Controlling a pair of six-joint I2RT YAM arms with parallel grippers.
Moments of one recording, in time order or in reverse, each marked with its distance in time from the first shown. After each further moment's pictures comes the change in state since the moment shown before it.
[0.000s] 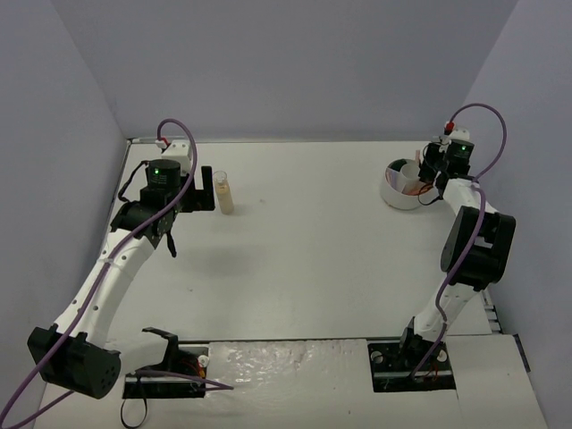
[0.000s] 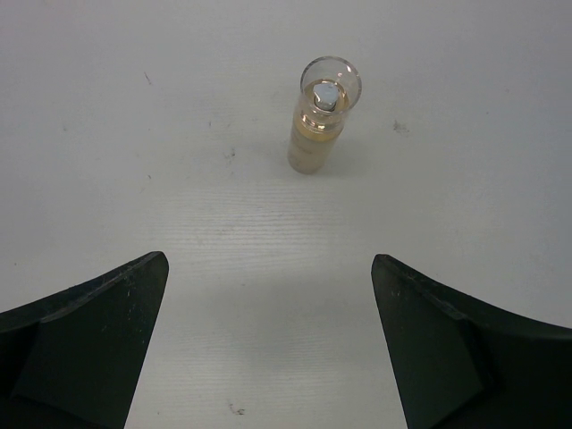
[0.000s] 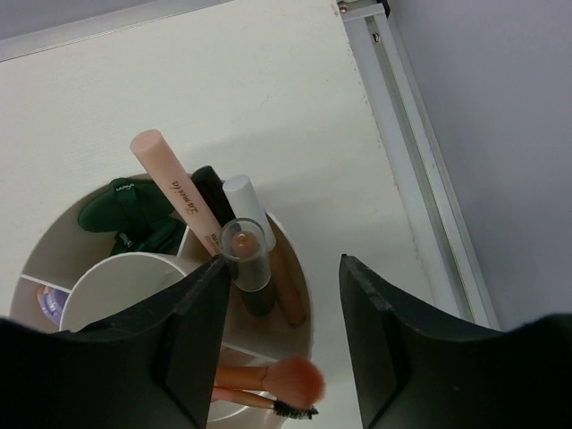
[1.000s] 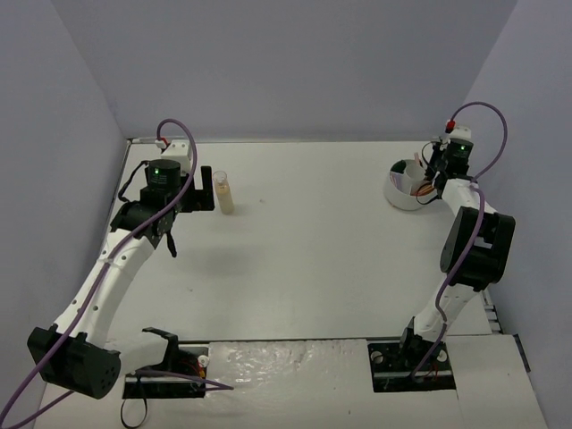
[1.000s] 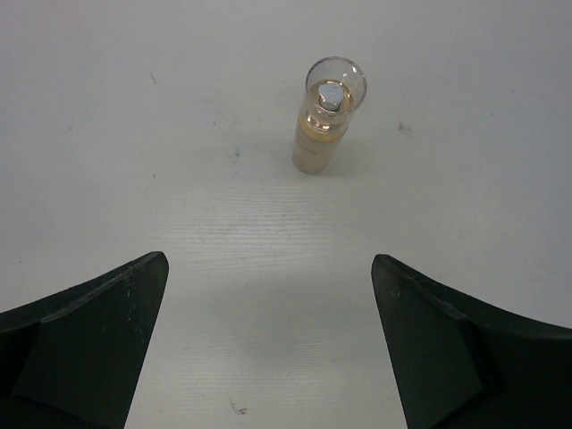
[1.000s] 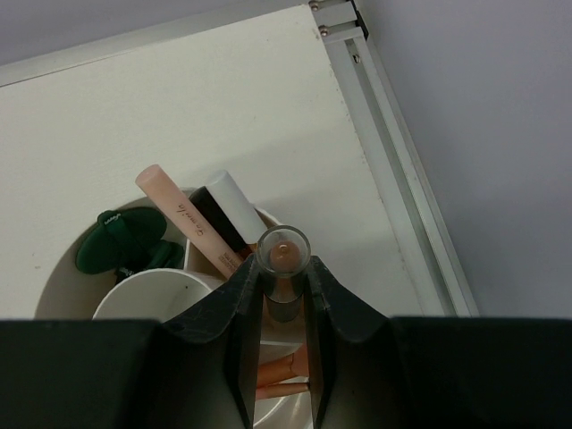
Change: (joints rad) left arm -0.001 0.000 0.002 -0.004 -0.012 0.000; right arm 0.004 -0.007 -0.006 0.043 0.054 0.004
